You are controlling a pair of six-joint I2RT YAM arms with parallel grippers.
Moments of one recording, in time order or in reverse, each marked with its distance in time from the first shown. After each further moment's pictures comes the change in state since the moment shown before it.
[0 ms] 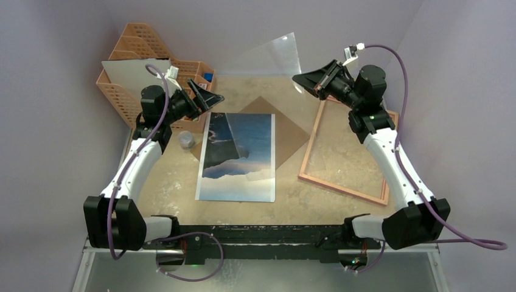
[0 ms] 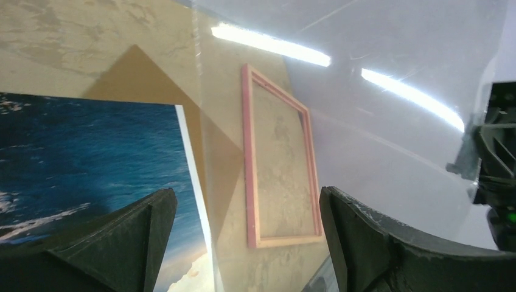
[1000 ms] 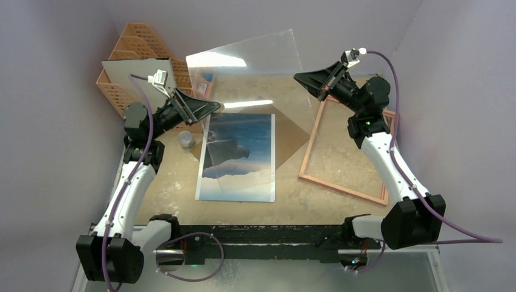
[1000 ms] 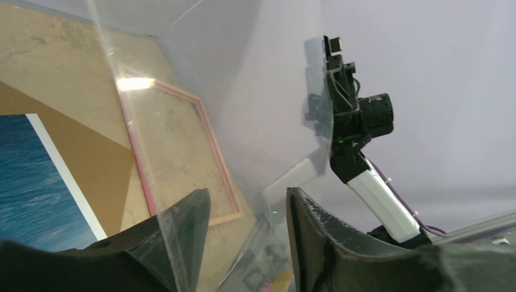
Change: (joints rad) left arm 0.007 -0.240 -0.116 0.280 0.224 -0.312; right arm -0.036 -0.003 -0.159 0.448 -0.181 0.409
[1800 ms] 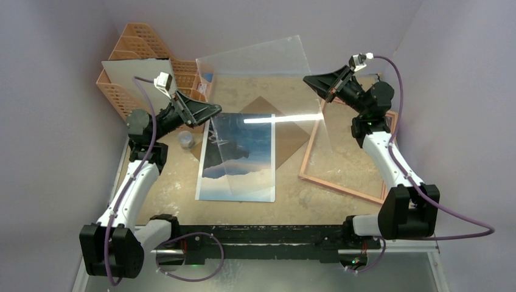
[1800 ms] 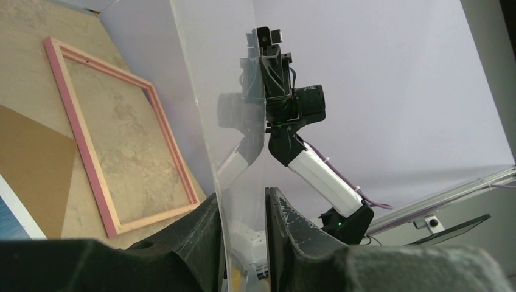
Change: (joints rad) left arm -0.001 0.017 -0.069 0.243 0.072 -0.221; right arm -0.112 0.060 -0.086 0.182 -0.077 0.006
